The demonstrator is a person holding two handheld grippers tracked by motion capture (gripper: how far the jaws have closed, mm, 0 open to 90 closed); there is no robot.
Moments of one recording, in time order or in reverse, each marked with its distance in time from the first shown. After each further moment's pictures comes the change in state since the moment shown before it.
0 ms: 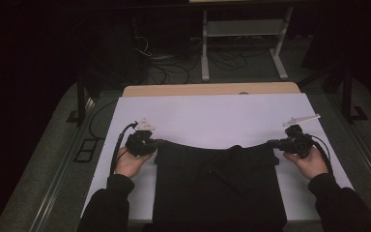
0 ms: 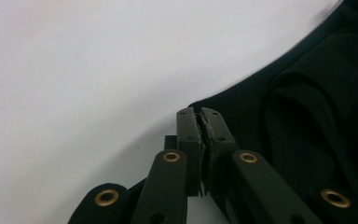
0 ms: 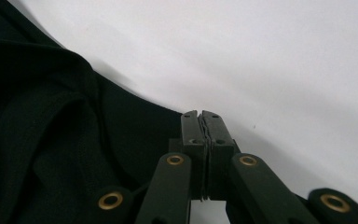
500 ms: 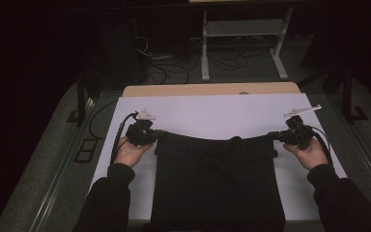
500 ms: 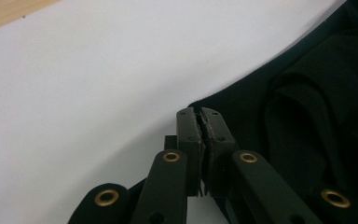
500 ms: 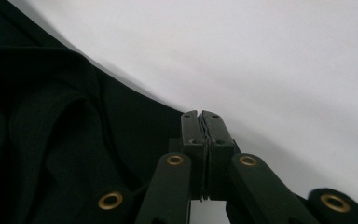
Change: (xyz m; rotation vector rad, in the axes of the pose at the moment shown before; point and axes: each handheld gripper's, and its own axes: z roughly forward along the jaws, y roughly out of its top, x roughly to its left) left arm 0.013 0.027 0.001 0.019 0.034 0.016; right arm -0.010 0.021 -0.003 -0.015 -0.014 0.013
